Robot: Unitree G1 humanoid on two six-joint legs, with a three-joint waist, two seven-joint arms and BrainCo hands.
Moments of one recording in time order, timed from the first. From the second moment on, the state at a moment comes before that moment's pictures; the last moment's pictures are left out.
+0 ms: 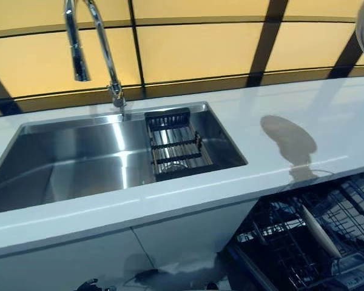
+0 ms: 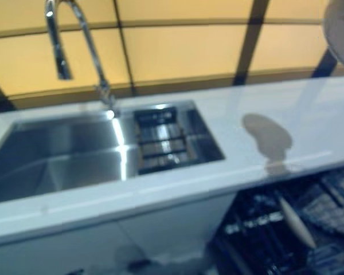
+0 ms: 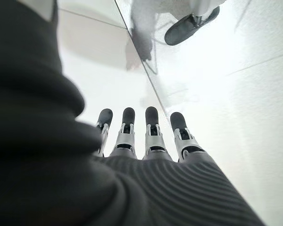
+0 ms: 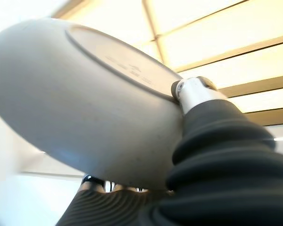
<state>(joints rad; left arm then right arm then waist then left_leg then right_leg) 0.09 0.42 -0.15 1.10 -0.05 0.04 -0.04 -0.67 -1.43 0.11 0.40 0.16 0.14 -0.02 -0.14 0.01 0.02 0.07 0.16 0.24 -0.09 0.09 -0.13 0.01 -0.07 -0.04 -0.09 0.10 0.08</state>
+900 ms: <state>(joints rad) 0.03 0.41 -0.15 1.11 -0.05 0.10 -0.07 0.01 -1.18 -0.27 0.16 0.11 0.20 0.24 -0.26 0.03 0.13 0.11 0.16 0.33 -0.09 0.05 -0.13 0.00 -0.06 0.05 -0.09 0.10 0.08</state>
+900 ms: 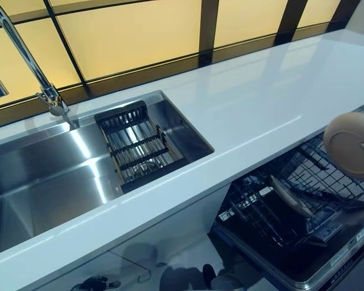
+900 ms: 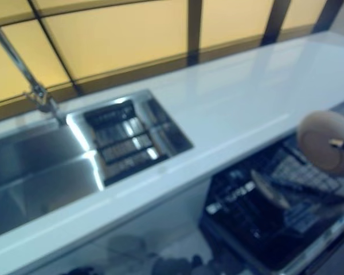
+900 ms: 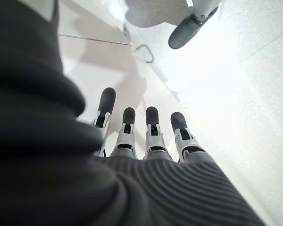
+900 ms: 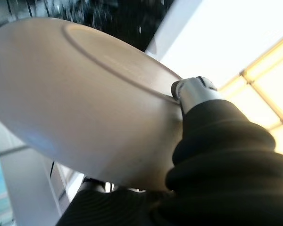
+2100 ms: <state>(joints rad) 0.03 0.39 -0.15 1.06 -0.05 0.17 -0.07 0.07 -1.03 -0.18 -0.06 -0.12 0.36 0.42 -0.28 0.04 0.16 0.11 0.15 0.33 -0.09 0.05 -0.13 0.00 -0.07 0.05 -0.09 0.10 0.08</state>
